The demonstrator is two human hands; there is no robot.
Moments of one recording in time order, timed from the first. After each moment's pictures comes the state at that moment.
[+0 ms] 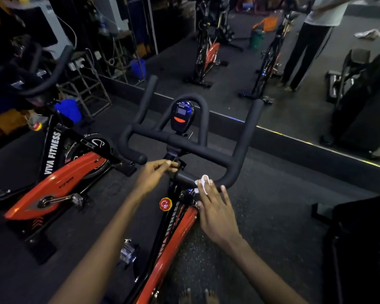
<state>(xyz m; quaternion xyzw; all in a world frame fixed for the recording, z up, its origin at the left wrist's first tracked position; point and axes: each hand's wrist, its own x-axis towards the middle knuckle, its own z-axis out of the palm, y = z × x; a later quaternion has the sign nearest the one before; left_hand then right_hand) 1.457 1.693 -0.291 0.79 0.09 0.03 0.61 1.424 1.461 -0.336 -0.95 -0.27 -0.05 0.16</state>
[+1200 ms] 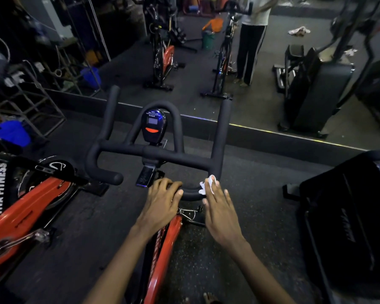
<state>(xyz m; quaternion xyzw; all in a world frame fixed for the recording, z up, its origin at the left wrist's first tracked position) 1.451 1.648 -0.319 0.98 -0.09 0.04 0.20 1.430 1.444 -0.336 -0.96 -0.13 -0.05 0.22</state>
